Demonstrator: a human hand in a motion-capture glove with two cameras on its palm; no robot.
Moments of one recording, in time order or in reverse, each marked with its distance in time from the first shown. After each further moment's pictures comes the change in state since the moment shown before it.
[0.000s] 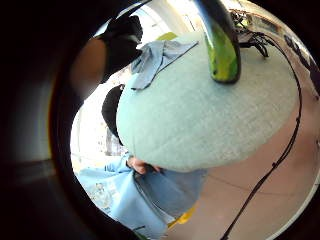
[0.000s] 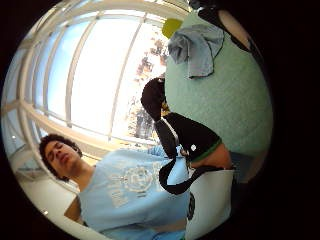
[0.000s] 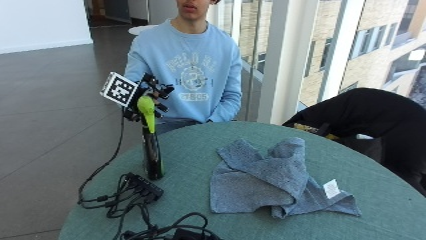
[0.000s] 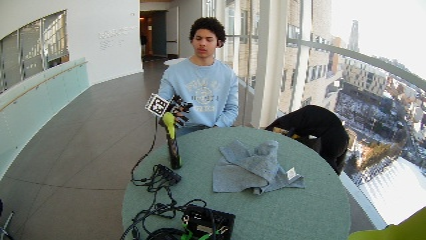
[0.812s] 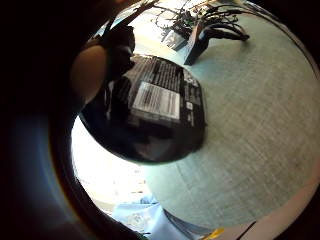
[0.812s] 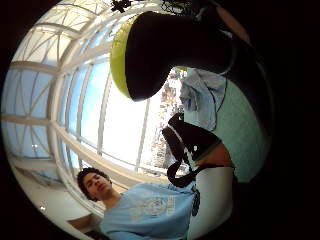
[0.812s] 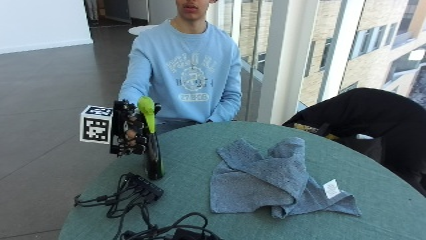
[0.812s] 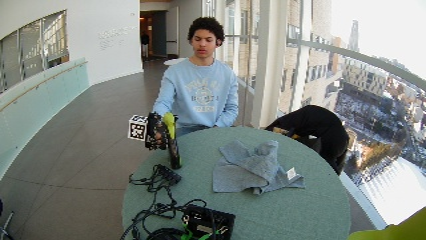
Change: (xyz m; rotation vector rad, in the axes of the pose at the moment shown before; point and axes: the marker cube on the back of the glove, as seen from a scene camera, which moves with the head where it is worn) arm 0.085 -0.102 -0.032 0.252 -0.339 0.216
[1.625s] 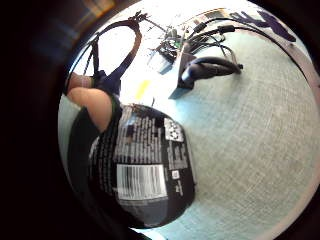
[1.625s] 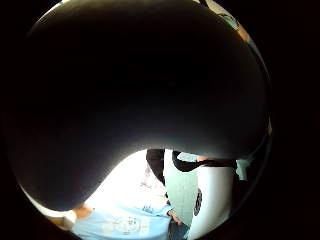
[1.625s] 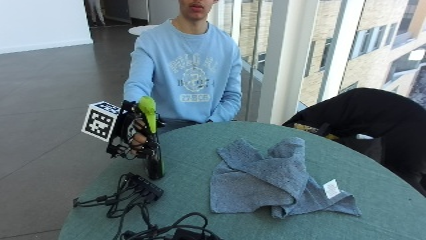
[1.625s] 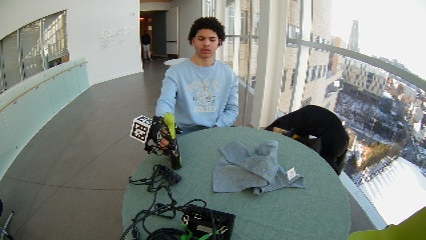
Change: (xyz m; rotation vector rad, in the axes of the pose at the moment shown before) arm 0.002 -0.039 0.016 0.270 0.187 -0.068
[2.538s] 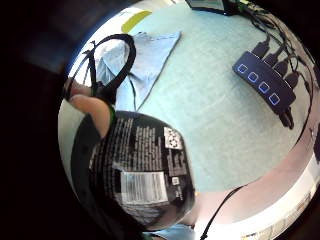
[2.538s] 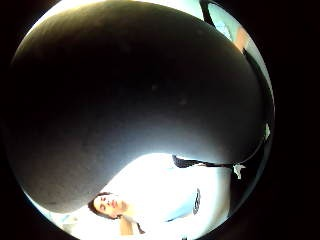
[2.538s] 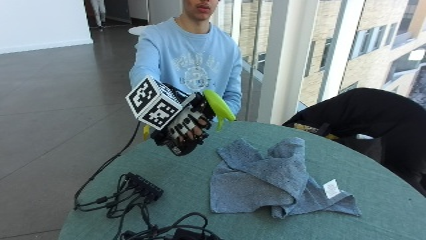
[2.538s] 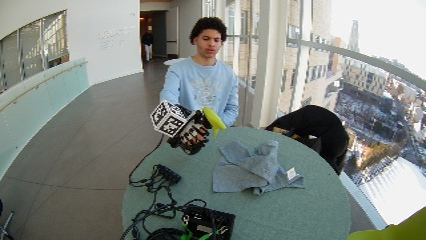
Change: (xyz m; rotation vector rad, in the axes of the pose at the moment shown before) arm -0.097 -0.032 0.092 -0.812 0.396 0.151
